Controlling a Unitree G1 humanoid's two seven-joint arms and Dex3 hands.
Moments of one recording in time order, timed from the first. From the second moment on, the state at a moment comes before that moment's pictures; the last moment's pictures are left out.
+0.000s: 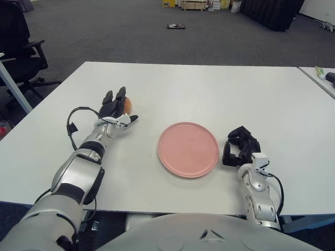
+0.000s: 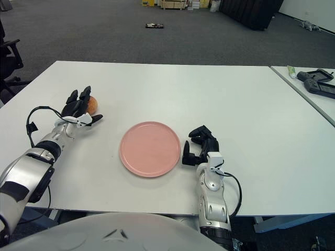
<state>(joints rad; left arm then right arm) -0.66 0.36 -0.32 1.29 0.58 -0.32 0.40 0.26 0.09 -0.07 -0.09 -0.02 0.02 -0.15</state>
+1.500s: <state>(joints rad) -0.79 0.39 -0.48 1.33 0.68 -0.24 0.20 0.27 0.10 -0.09 -0.09 -0.02 0.00 -0.16</state>
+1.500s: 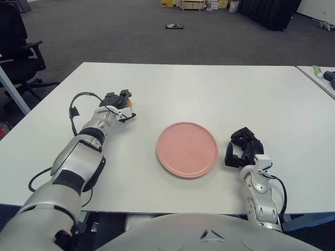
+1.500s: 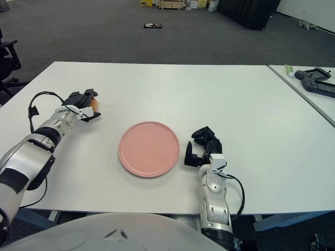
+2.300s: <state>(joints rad) -0.78 0.39 -0.48 1.34 0.67 -0.25 0.21 0.28 0.10 -0.11 -0.11 -0.02 0.03 -0.17</state>
